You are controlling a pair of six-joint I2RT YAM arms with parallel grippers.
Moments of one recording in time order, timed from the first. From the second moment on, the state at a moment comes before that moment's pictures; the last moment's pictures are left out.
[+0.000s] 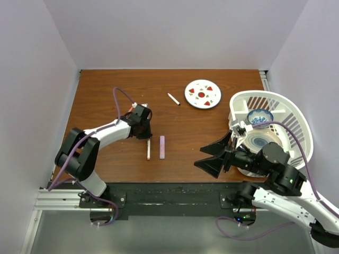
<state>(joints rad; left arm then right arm) -0.51 1.63 0.94 -0.34 -0.06 -0.61 0.96 0.45 0.81 -0.37 -0.21 0.58</state>
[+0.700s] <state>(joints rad) -0.51 1.39 0.95 -0.35 -0.06 -0.64 0.96 0.77 0.98 -0.57 0.17 0.46</state>
